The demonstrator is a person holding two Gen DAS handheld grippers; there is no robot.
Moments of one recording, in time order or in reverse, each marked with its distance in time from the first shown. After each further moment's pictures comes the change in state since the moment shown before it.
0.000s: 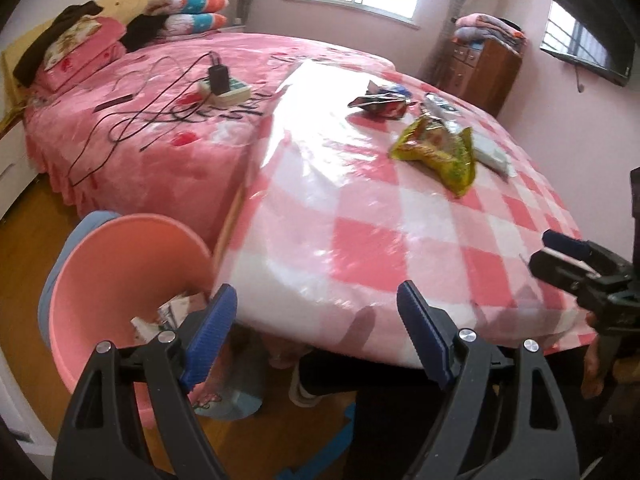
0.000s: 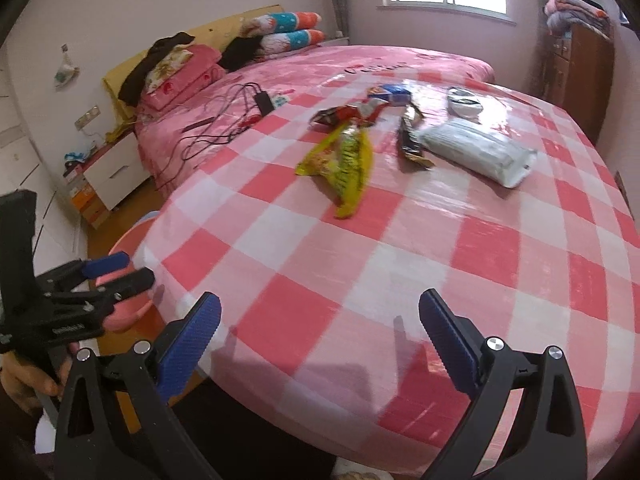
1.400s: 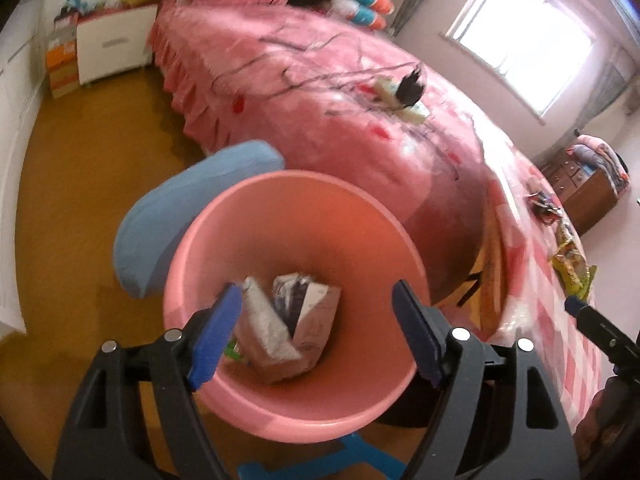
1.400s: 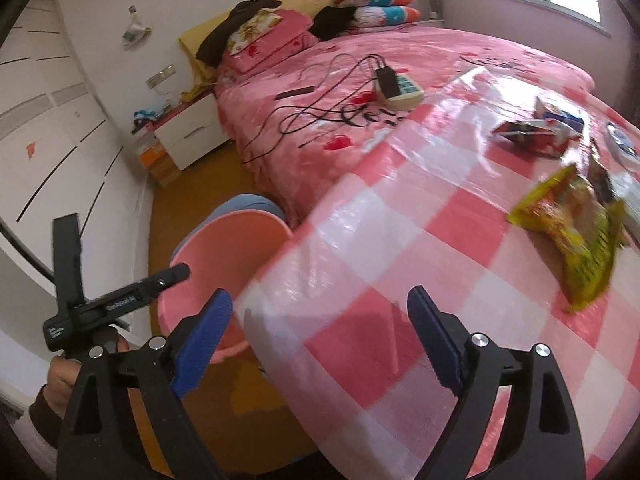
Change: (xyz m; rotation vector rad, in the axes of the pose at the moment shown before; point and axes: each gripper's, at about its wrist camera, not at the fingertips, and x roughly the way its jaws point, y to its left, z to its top) left arm -0.017 0.171 -0.043 -0.508 -0.083 0.192; right arm 0.079 0.123 0.054 -0.158 0.098 0.274
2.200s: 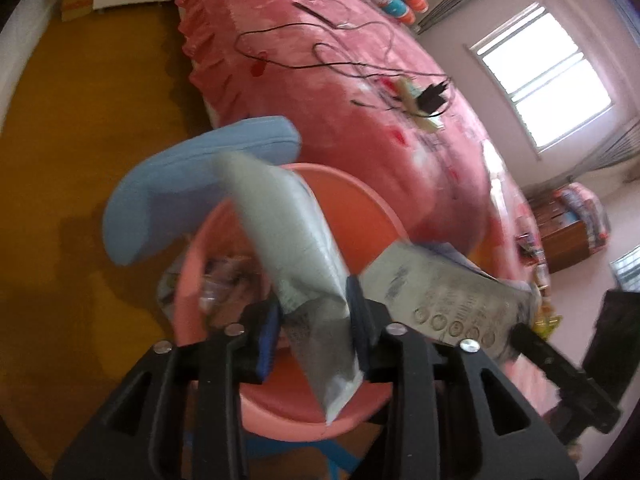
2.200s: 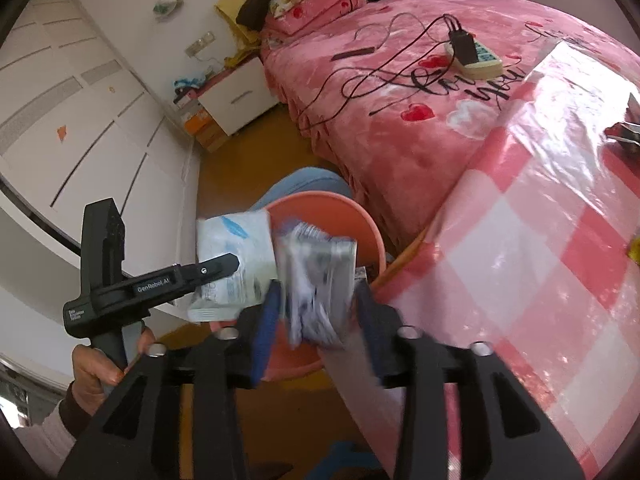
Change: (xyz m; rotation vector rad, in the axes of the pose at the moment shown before) left arm 0.017 0.051 0.020 -0.223 0.157 -0.080; right arm 0.063 0.050 0.032 -0.034 0.164 0.208
